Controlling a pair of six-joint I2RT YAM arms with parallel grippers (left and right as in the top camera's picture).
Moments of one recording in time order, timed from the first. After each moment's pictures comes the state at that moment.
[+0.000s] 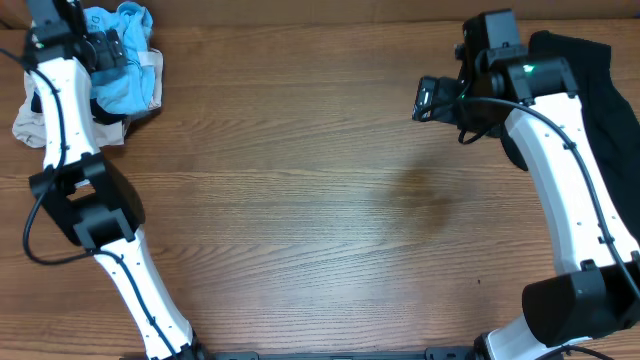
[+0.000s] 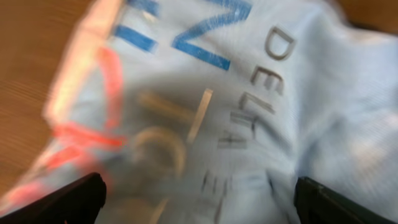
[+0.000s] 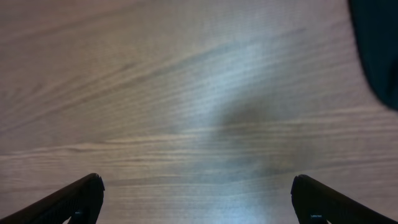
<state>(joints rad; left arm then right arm) 0.35 2.45 2.43 -0.82 -0.09 0.03 0.17 1.75 1.83 -1.24 -0.06 0.36</state>
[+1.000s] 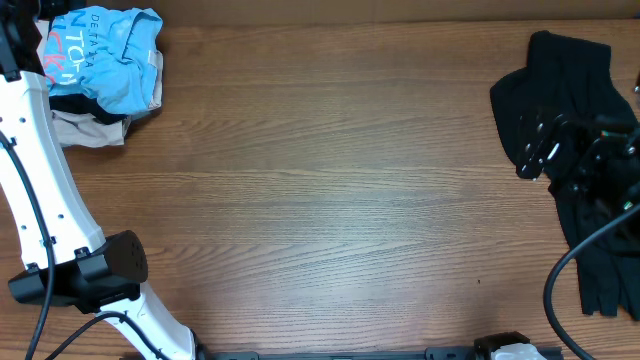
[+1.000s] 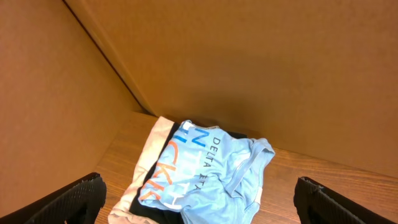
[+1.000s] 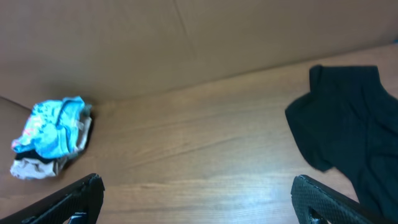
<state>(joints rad) 0.29 1.99 2.52 -1.00 -0.10 0.03 0.17 1.24 2.19 -1.49 0.01 0.33</state>
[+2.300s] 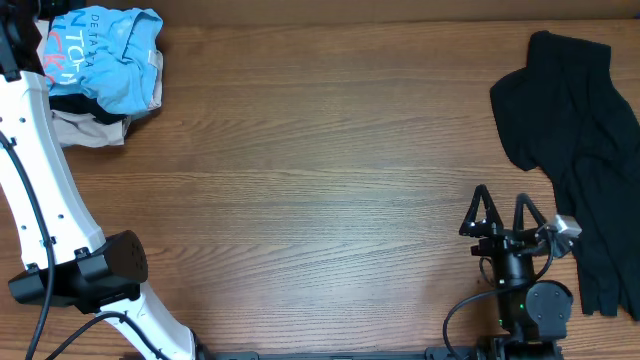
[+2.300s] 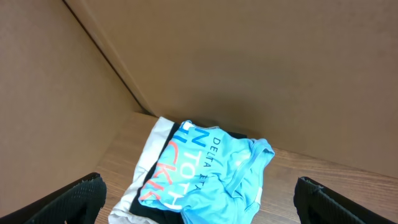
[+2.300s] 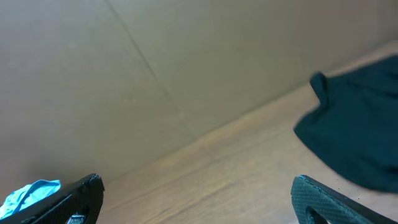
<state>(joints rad) 0.29 1.99 2.52 -1.00 -0.10 0.03 0.03 0.13 0.08 0.08 0.02 0.54</state>
